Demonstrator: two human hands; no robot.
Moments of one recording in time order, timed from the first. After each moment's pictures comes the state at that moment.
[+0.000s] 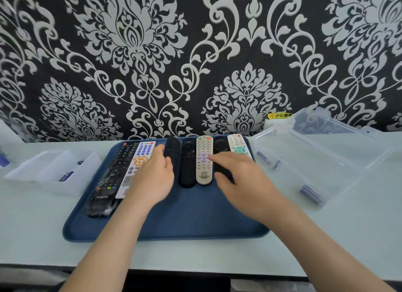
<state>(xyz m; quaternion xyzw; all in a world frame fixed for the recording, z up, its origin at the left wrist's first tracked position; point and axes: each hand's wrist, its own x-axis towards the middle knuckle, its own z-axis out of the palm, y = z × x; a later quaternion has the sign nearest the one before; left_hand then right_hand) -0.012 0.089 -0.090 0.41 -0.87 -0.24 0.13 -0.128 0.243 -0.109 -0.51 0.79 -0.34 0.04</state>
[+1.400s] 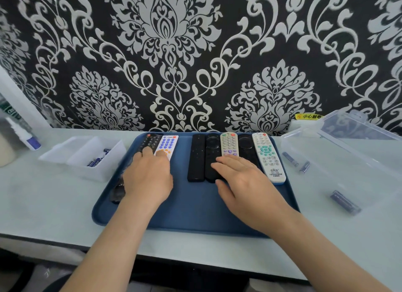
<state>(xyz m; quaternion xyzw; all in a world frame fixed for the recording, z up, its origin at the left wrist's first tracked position) 0.025 0.056 -0.101 0.45 -0.89 0.07 0.04 -0.098 0.211 -0.129 -0.59 0.75 -0.26 -0.14</state>
